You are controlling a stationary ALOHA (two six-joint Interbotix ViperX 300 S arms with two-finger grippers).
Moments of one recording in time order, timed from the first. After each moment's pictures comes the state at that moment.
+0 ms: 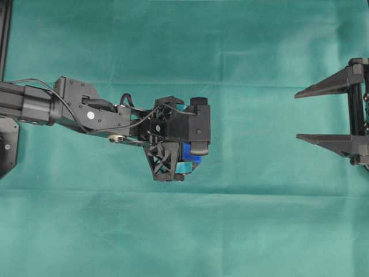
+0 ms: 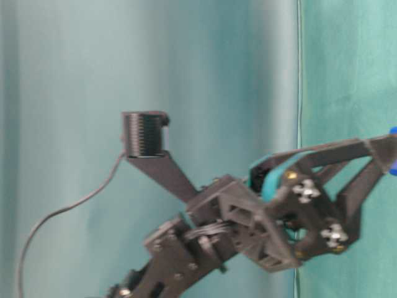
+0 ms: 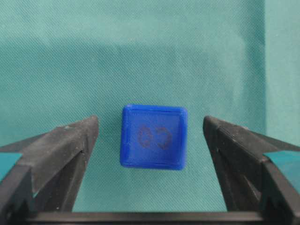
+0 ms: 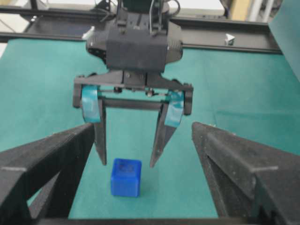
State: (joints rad) left arm -0.01 0.17 0.44 0.00 0.25 -0.02; right arm -0.01 -0.90 1.13 -0.01 -0.13 0.10
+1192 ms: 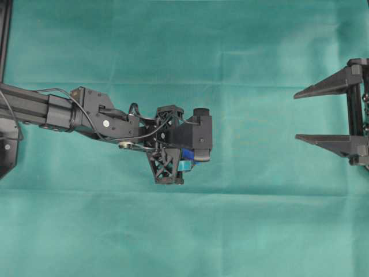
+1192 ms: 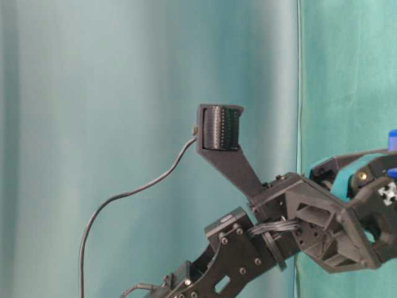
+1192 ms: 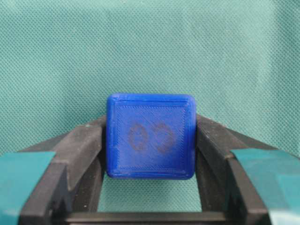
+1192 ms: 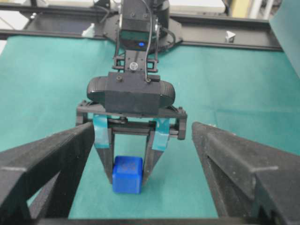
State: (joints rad) left arm -0.02 0.27 0.45 0.00 0.21 -0.01; right arm -0.01 -0.90 1.13 -0.01 -0.13 0.10
